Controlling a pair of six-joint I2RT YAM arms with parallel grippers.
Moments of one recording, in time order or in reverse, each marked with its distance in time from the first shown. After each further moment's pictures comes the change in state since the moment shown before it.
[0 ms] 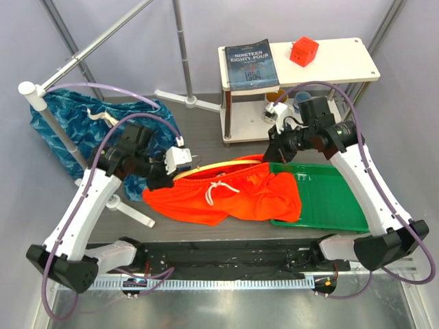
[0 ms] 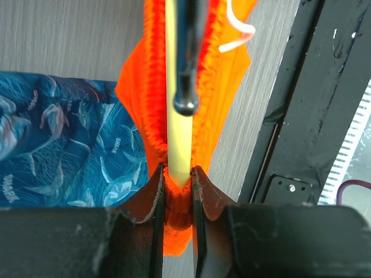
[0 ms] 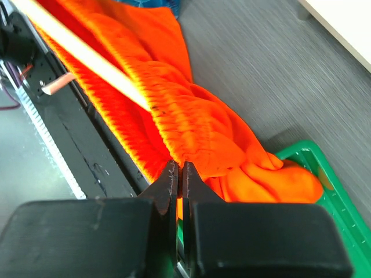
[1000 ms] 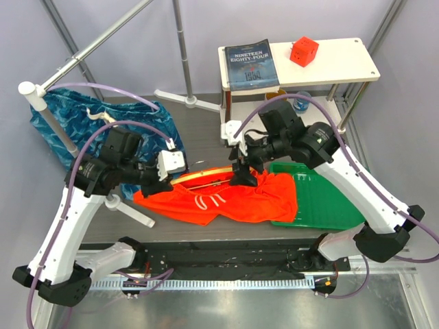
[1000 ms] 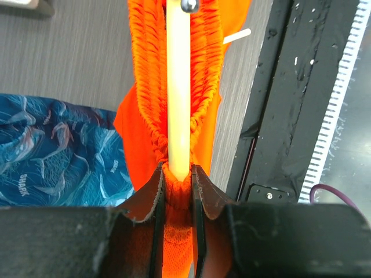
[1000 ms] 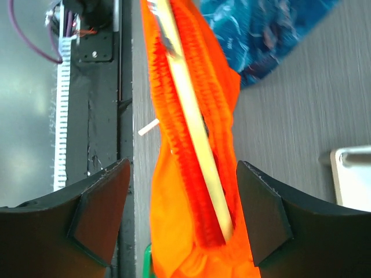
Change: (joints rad) left arm -0.068 -0.094 0.111 -0.064 0.039 -0.092; right arm 0.426 0.078 0.234 -0.009 0.000 -0.247
